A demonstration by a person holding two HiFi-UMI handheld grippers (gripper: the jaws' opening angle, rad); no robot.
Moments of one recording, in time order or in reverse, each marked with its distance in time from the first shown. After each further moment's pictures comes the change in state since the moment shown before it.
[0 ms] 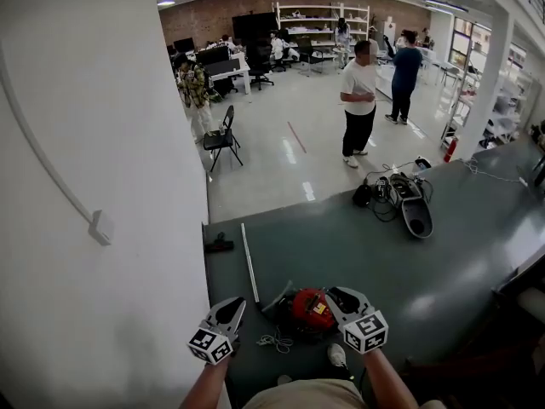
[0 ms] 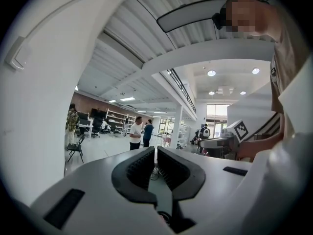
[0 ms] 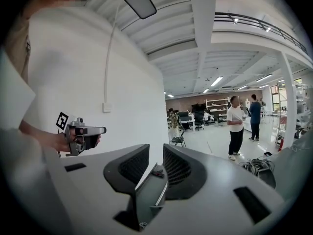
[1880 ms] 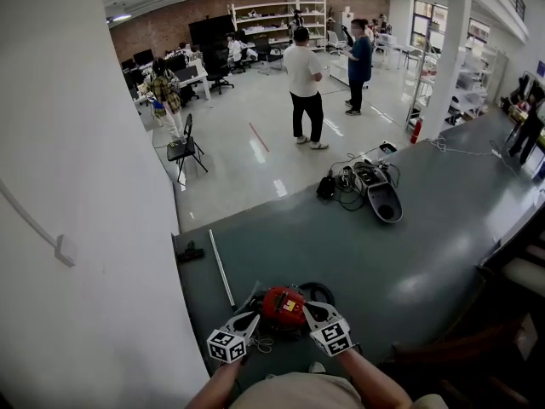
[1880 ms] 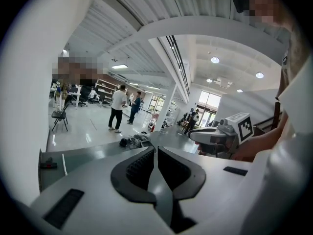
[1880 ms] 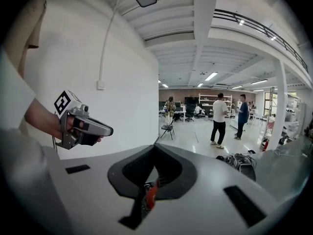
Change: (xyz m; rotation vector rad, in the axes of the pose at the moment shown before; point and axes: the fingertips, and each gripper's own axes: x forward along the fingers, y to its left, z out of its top) left arm 0.110 -0.116 -0.157 -0.126 0.313 -0.152; right arm -0.051 -0.071 -0.126 -0.075 0.141 -0.116
